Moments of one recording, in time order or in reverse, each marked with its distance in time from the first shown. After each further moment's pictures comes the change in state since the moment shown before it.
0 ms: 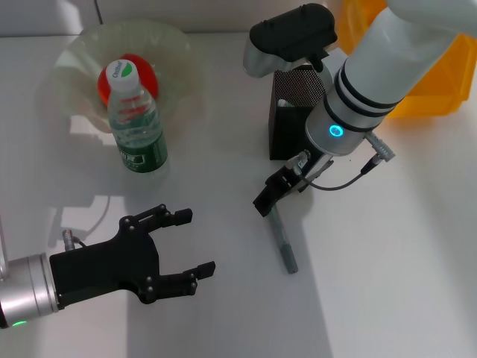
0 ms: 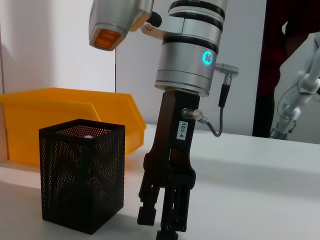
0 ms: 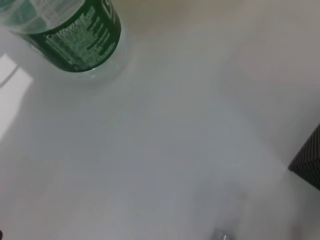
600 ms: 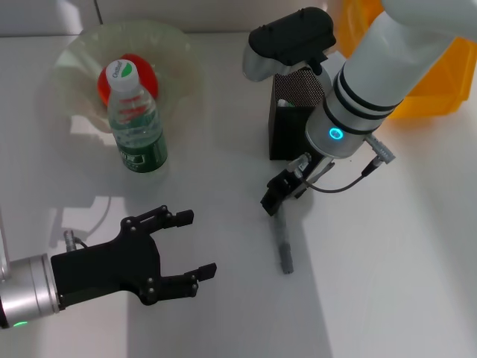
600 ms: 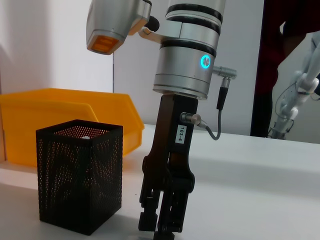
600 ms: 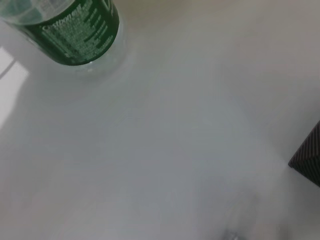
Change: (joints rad) left arm -0.002 0.000 0.002 0.000 0.004 0.001 0.001; right arm 0.007 0.000 -0.015 0.016 0.003 0.007 0.000
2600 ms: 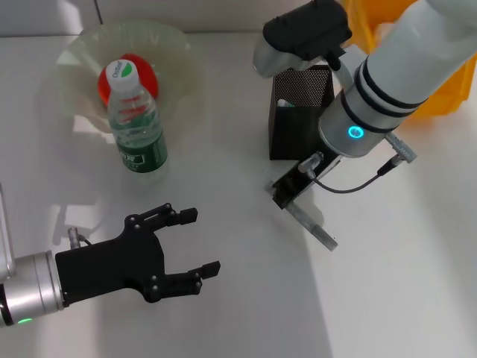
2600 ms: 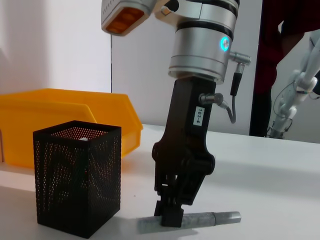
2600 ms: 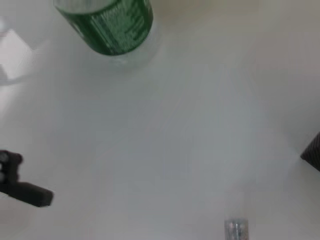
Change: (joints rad) left arm -0.009 -0.004 -0.002 0.000 0.005 -0.005 -0.001; right arm -0.128 -0.014 0.015 -0.247 -0.015 -0.114 -0.028
